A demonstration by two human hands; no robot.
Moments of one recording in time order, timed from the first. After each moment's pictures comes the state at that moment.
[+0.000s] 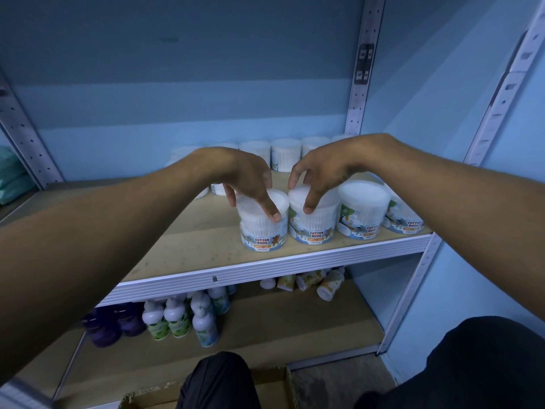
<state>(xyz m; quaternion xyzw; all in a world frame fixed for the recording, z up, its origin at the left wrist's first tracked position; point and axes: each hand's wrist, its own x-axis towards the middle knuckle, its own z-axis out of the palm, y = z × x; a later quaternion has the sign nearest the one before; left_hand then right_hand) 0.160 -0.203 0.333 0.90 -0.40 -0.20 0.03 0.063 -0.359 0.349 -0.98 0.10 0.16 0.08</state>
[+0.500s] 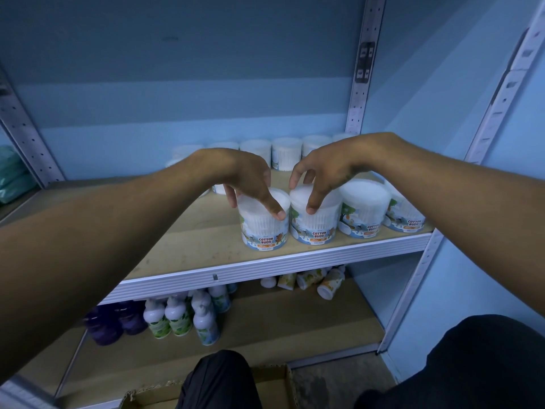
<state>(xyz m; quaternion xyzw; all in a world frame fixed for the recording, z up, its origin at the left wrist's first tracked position) 0.153 -0.202 0.332 0.91 -0.38 -0.18 0.02 0.057 -0.356 0.351 -0.98 0.09 0.17 0.05</state>
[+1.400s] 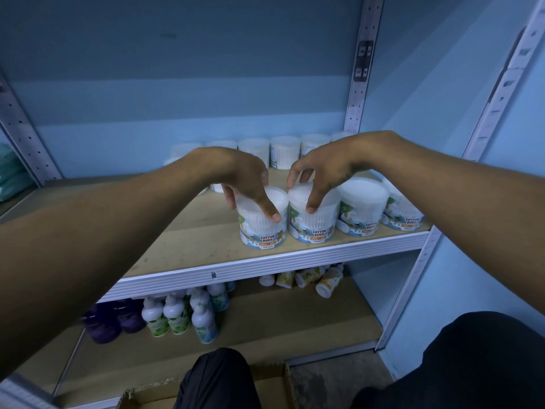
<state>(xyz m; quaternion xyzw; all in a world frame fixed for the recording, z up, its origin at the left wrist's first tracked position) 0.155 -0.200 0.330 0.90 -0.38 -0.21 0.01 0.054 -0.355 0.351 -0.98 0.09 0.18 0.05</state>
